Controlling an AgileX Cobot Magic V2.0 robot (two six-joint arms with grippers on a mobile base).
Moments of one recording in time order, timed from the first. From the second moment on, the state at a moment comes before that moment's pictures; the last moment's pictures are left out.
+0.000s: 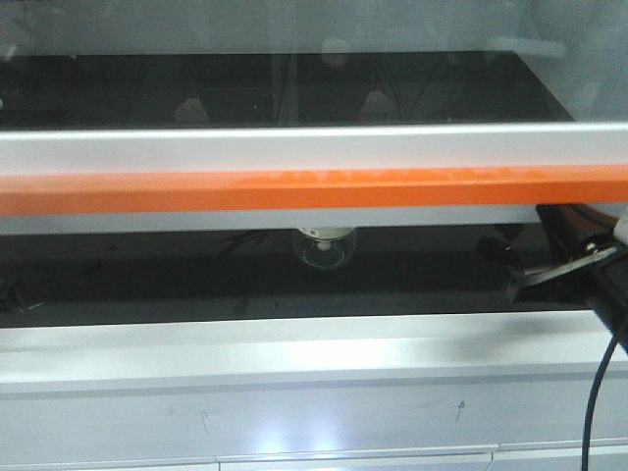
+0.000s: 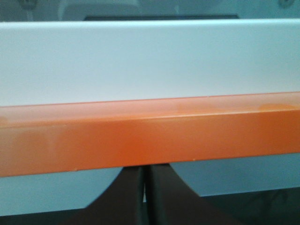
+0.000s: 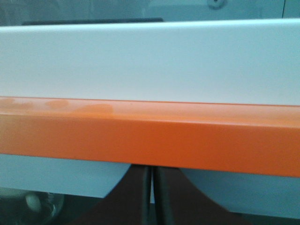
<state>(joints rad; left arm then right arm) -0.06 0.88 -0.32 0.01 -0.49 -0.06 0.28 1.03 -0.38 0.17 -0.61 -0.11</state>
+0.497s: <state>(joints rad) -0.06 0.67 -0.40 0.01 -0.43 -0.06 0.28 0.85 -0.50 0.14 -0.48 -0.14</state>
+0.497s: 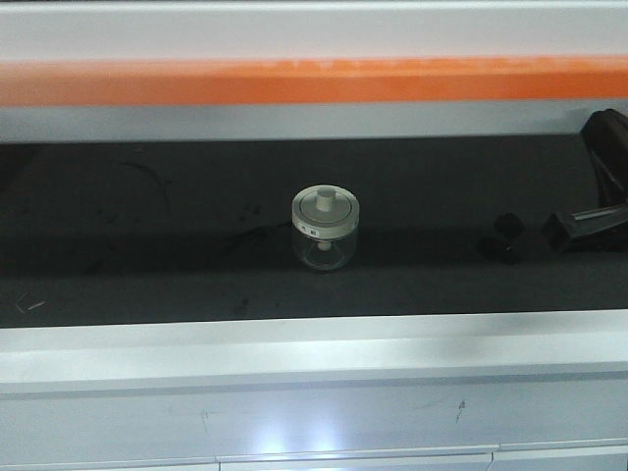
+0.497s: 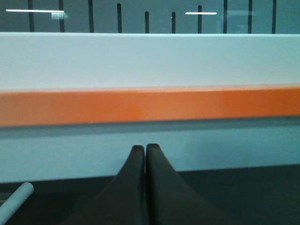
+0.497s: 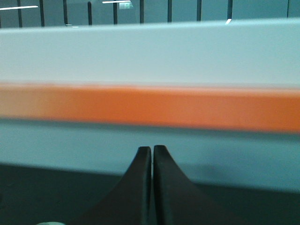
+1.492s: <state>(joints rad) -0.06 0.05 -0.21 -0.04 0.27 -0.06 0.28 0.31 -0.26 0.14 0.08 -0.14</state>
